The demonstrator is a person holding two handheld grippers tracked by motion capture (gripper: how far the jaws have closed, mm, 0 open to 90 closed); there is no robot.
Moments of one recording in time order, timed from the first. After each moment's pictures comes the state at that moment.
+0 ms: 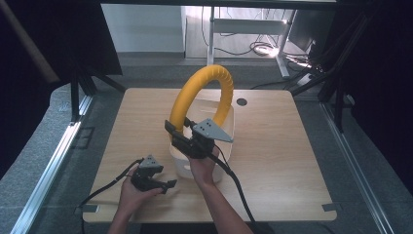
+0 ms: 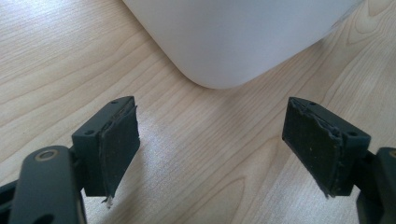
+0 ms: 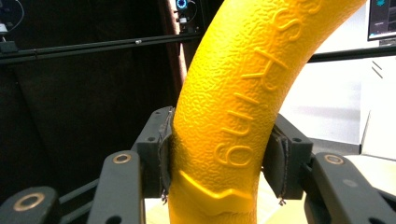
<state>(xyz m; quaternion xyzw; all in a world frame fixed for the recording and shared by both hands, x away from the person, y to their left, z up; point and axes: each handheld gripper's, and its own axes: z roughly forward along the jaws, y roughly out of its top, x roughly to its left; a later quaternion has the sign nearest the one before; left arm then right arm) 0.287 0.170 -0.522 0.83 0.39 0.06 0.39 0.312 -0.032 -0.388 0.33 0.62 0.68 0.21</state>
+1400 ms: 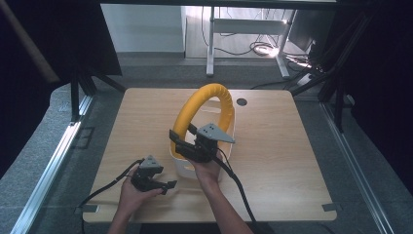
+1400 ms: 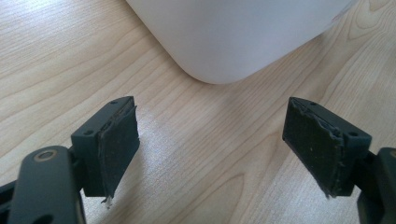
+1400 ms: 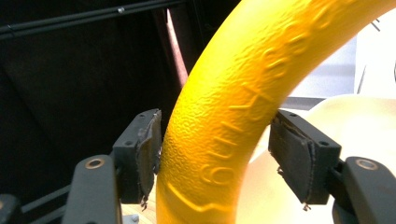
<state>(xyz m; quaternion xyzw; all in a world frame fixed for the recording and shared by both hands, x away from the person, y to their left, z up) 0.286 0.169 -0.523 0.84 0.38 0.06 0.38 0.311 -0.044 -0.406 0.38 0.65 0.64 0.17</state>
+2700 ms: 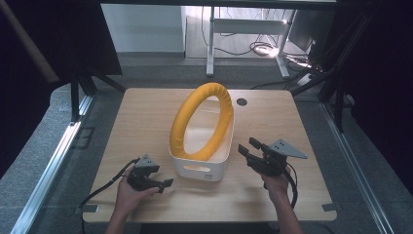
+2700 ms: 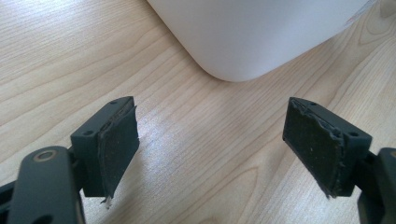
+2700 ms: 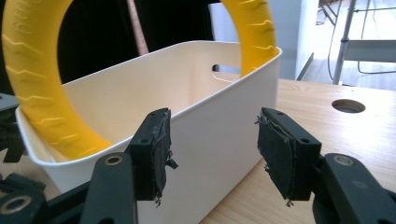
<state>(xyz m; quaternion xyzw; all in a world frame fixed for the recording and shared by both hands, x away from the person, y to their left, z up) 0.286 0.180 -0.521 0.83 0.40 0.07 0.38 0.303 -0.231 -0.450 0.39 0.68 0.58 0.21</state>
